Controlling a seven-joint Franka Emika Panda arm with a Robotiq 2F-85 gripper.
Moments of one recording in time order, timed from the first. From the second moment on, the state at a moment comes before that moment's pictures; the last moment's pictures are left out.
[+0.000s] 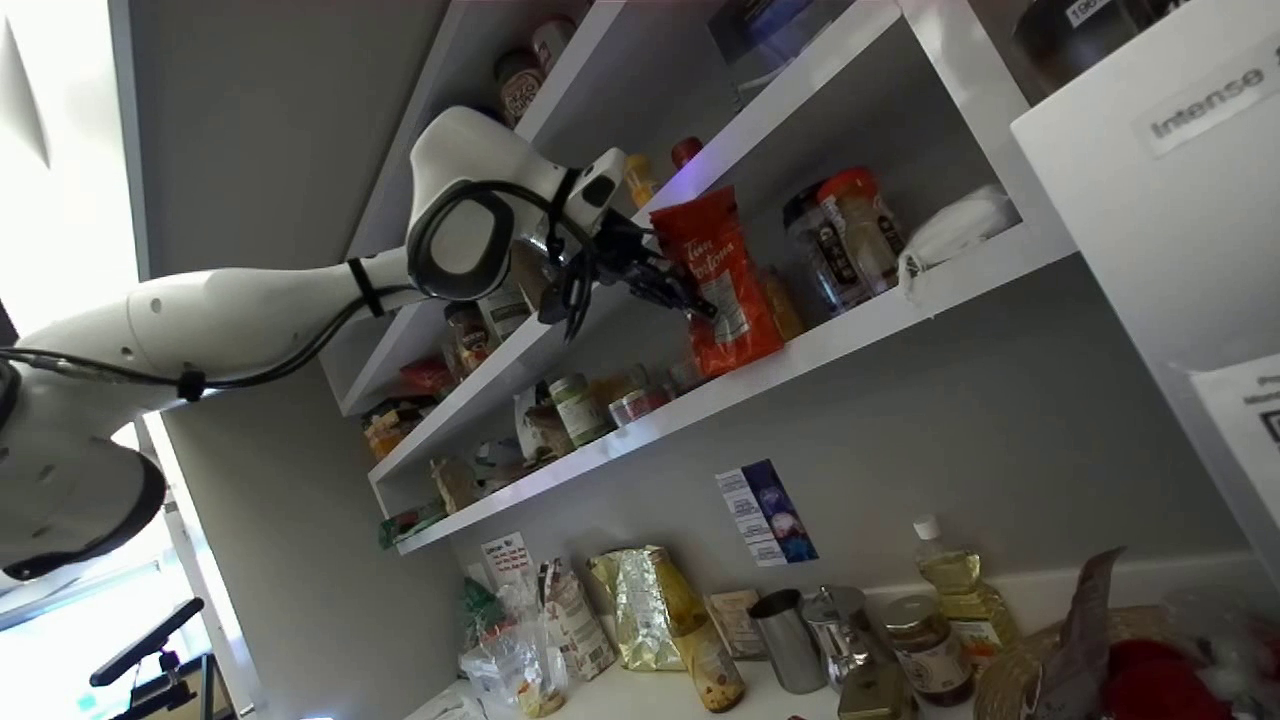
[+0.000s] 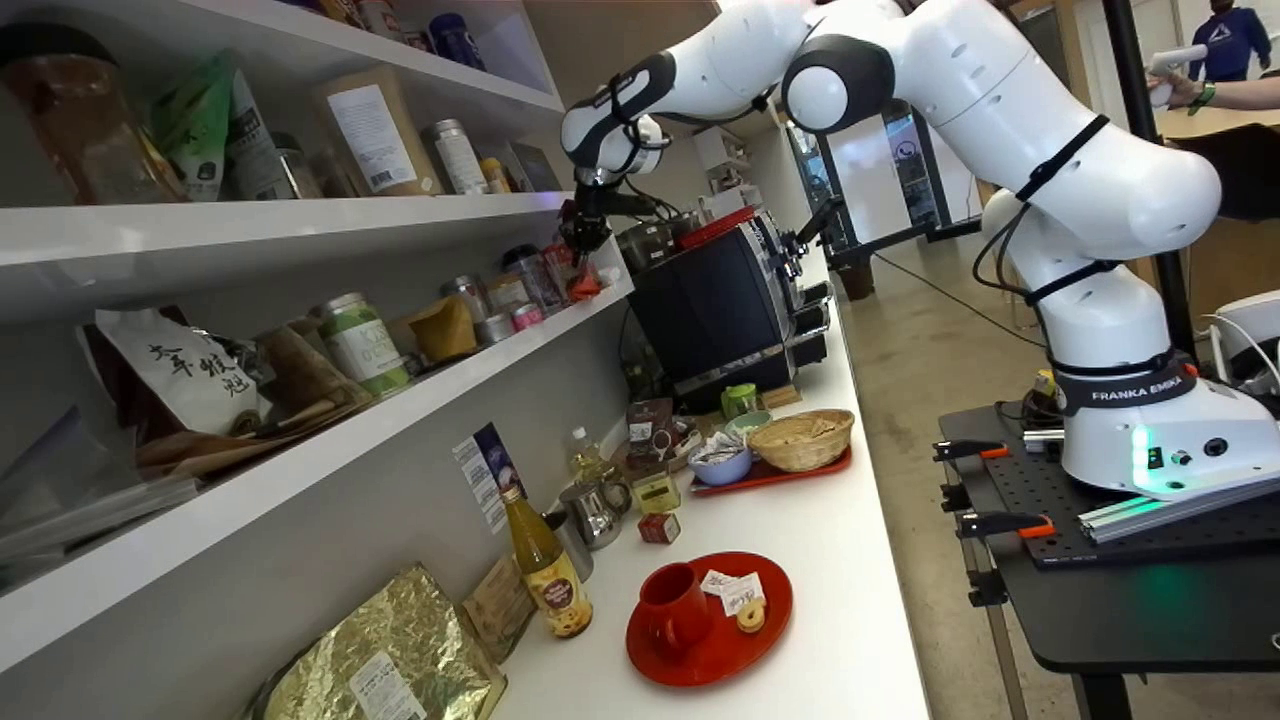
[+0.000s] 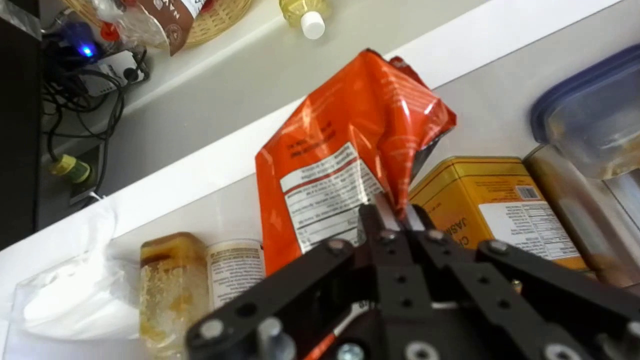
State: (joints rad) arm 0.37 0.45 -0.93 -1.33 0.68 2.27 -0.18
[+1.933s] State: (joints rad) arm 0.00 0.22 -0.33 -1.43 0.10 2.05 -0.01
